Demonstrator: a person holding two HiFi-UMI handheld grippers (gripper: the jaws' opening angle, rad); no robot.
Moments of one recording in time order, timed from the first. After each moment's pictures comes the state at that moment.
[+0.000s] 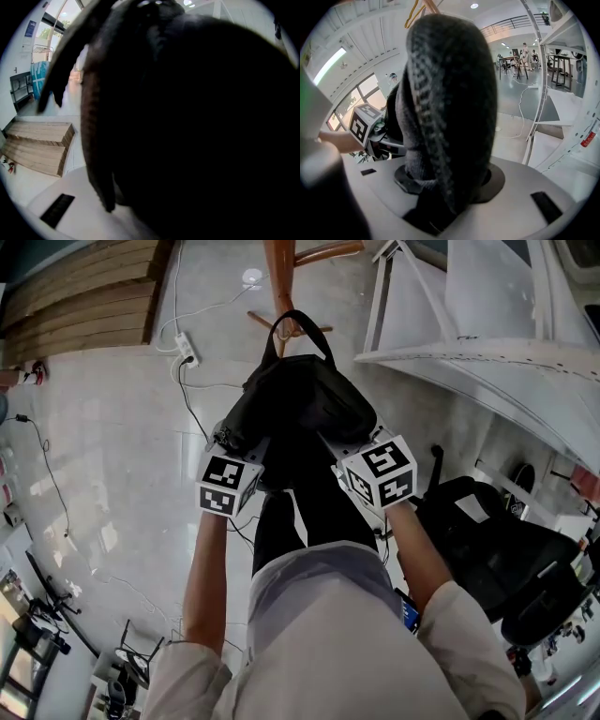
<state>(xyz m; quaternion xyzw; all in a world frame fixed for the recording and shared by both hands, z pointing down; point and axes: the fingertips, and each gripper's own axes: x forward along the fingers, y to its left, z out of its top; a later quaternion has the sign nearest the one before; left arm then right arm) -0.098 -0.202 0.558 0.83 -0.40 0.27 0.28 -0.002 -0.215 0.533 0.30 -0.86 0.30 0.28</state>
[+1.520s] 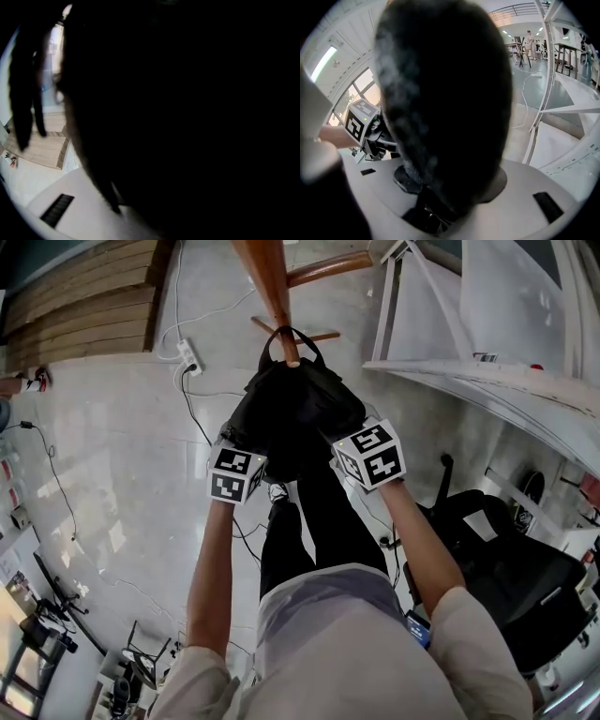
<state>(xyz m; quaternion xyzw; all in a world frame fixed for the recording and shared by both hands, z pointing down) -0.107 -0.240 0.656 0.80 -0.41 0.31 0.32 -0.005 -0.262 0.632 0.28 -0.83 0.34 0.34</state>
